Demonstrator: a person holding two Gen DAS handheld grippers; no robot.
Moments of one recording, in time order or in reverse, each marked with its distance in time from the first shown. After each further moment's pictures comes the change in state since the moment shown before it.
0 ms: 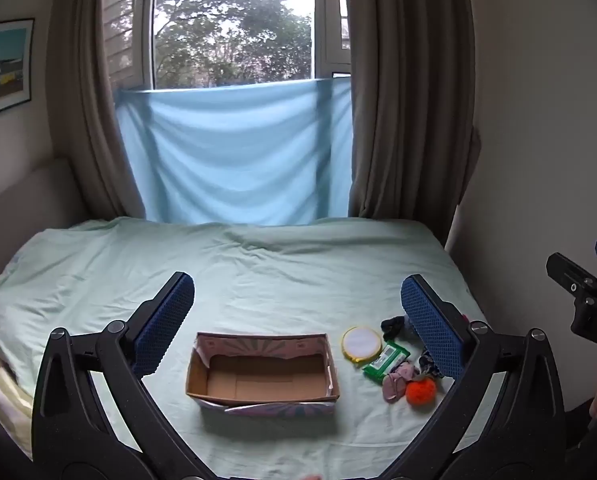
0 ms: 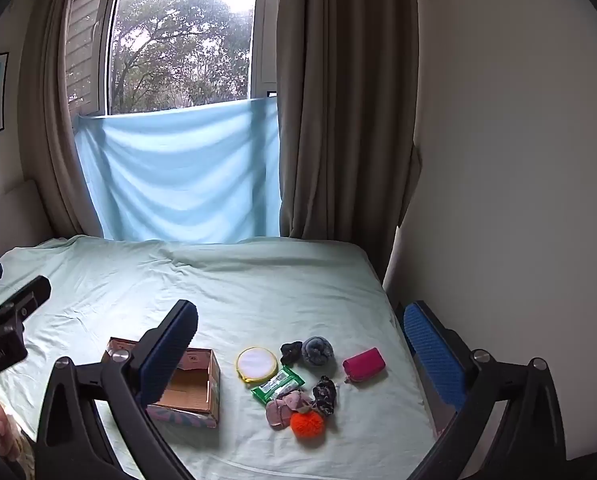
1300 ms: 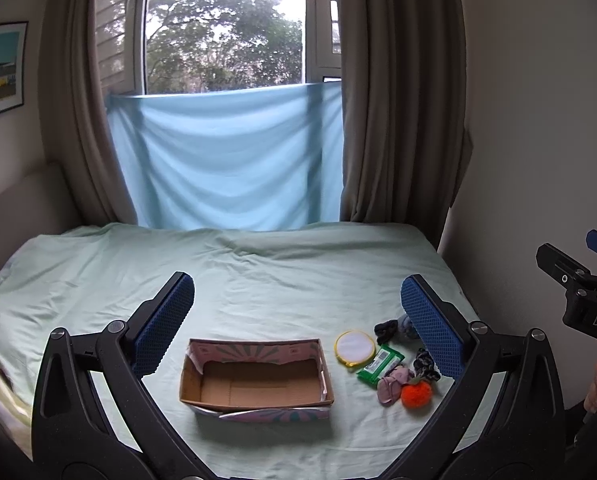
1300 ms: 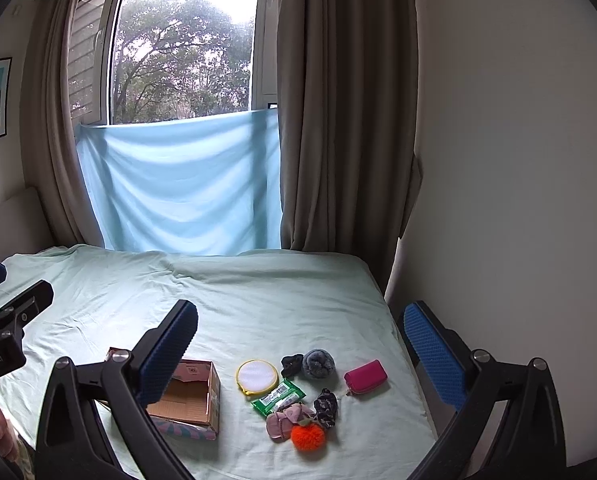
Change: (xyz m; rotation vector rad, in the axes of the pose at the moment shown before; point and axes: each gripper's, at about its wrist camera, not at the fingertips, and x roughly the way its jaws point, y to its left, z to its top) left arm -0.001 0.006 0.001 -0.020 -0.031 -0.052; right arm 0.013 -0.004 -0.002 -0.002 -0.052 0.015
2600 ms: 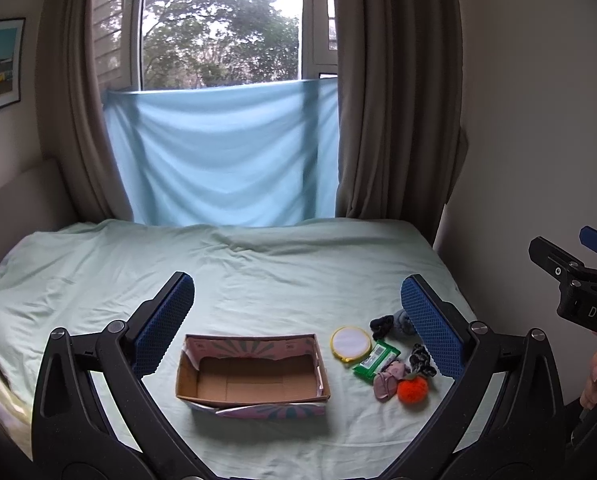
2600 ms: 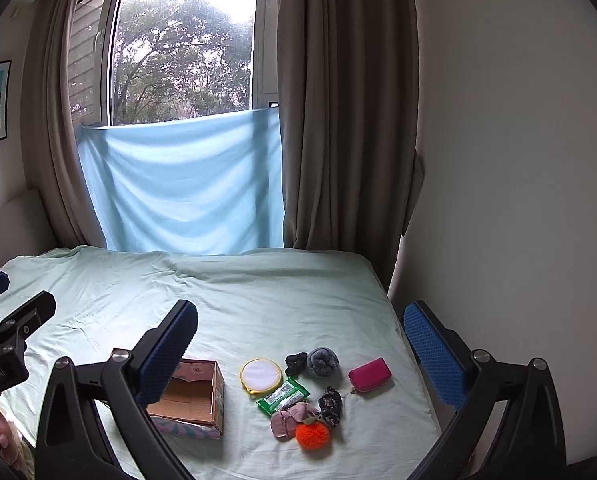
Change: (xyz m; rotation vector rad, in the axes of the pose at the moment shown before) left arm 0.000 -0.001 -0.003 -0.002 0.012 -0.017; right arm -0.008 0.007 -0.001 0.005 0.002 0.003
